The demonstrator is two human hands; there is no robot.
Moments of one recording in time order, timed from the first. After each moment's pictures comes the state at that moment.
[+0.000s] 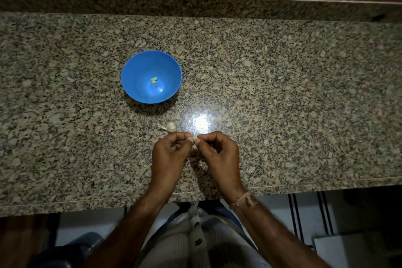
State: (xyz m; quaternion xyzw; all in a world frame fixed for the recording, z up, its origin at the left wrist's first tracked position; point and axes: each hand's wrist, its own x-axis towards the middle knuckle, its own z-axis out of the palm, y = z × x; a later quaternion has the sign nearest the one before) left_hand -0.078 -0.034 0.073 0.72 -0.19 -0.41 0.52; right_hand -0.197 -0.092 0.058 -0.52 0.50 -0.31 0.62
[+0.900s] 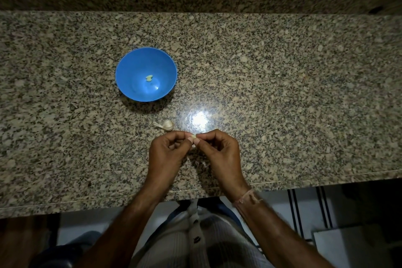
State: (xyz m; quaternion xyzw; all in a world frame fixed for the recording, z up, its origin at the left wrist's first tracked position) left_hand -0.076 -0.035 0.073 0.71 -0.22 -0.43 0.51; right_hand -0.207 -0.096 0.064 -0.51 0.49 -0.31 0.64
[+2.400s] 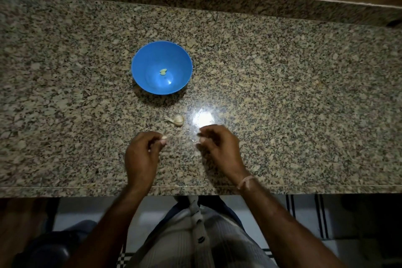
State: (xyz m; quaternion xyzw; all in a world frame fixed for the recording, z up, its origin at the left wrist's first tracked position) left_hand -0.025 0.022 0.015 0.84 -0.30 -0.20 0.40; right_hand -0.199 -0.113 0.019 -0.66 0.47 -0.18 0.55
